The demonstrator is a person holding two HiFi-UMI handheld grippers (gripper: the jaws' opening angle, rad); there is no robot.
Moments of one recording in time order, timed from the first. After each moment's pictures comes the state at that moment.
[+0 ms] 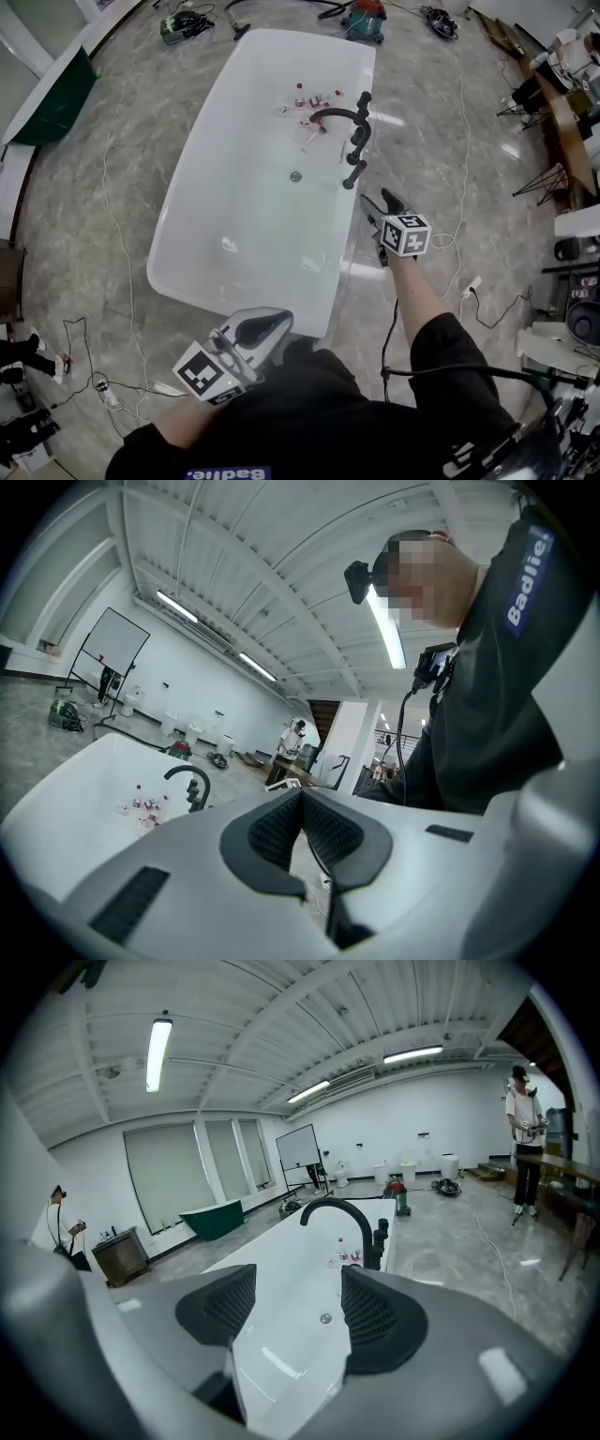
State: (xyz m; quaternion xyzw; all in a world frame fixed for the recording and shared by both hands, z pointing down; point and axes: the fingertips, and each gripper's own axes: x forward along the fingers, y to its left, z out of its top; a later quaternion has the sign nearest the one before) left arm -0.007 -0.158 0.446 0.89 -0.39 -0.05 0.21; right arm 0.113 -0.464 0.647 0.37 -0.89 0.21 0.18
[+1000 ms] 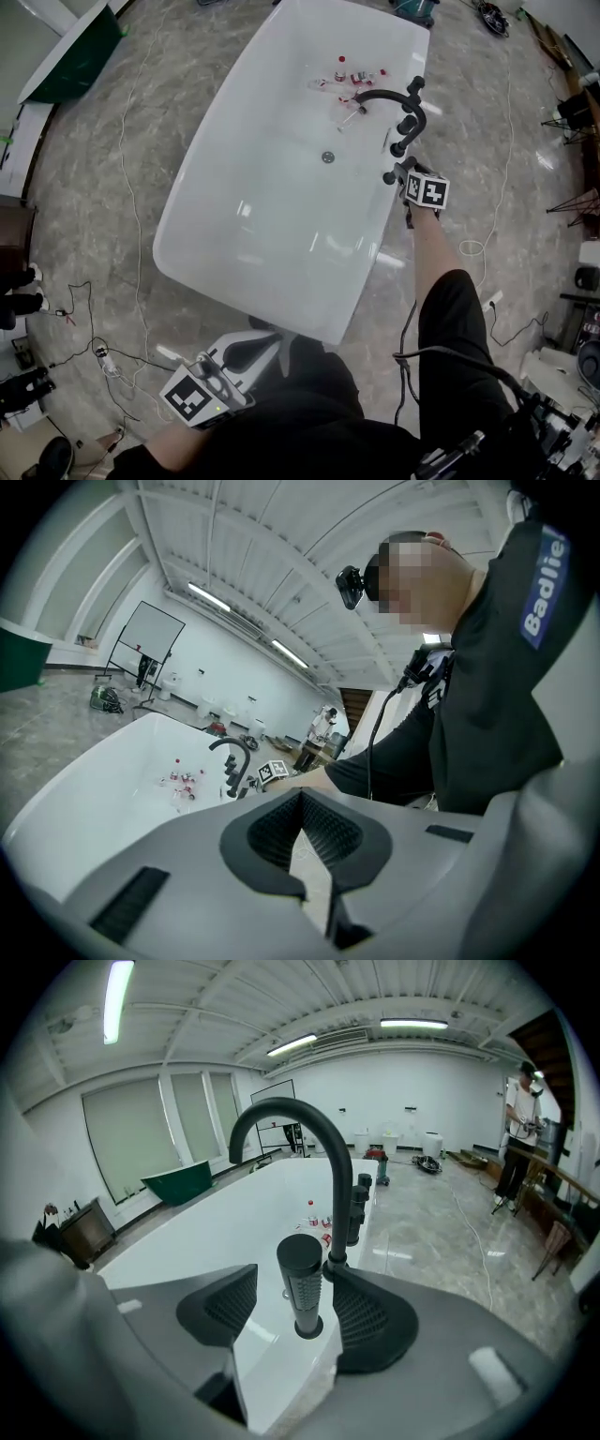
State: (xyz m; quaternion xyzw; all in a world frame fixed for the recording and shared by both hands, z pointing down) left arm -0.058 -0.153 0.526 0.84 -0.47 -0.01 0.27; right arm 0.084 -0.609 0.815 0.41 -0.83 0.23 0.30
